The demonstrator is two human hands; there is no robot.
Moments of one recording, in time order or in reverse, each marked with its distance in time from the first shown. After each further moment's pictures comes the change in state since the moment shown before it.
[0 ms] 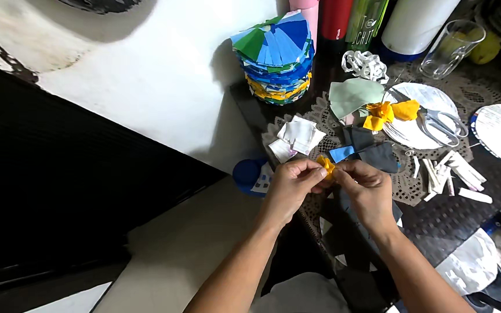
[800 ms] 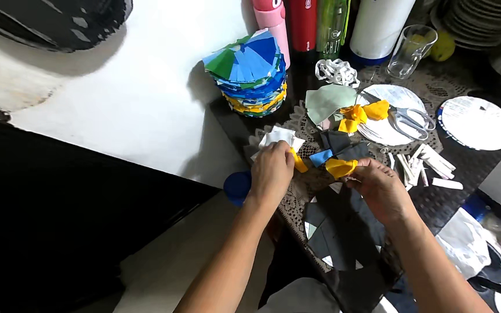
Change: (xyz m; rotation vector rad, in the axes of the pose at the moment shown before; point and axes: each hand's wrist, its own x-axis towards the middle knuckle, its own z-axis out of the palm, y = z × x) left_hand 0.053 -0.006 0.005 1.101 0.215 0.303; right_hand 0.007 -0.006 -0.067 0.451 0.041 0.428
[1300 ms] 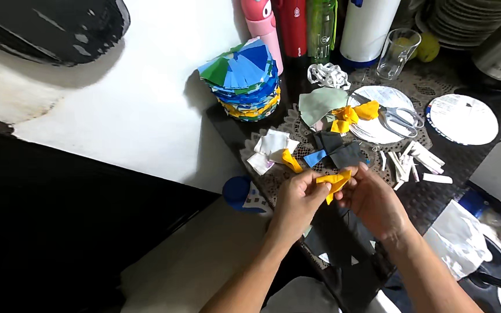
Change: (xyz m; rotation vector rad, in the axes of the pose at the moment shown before) left_hand -0.060 0.043 0.003 -0.918 -0.196 -0.008; right_hand -0.028 -0.005 0.009 0.114 -0.088 0.174
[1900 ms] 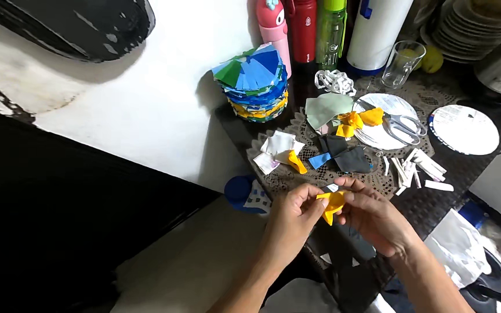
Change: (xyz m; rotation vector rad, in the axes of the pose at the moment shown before) left_hand -0.031 0.006 -0.016 0.083 0.006 0.084; right_hand -0.017 -0.002 0.006 -0.030 -0.129 0.098
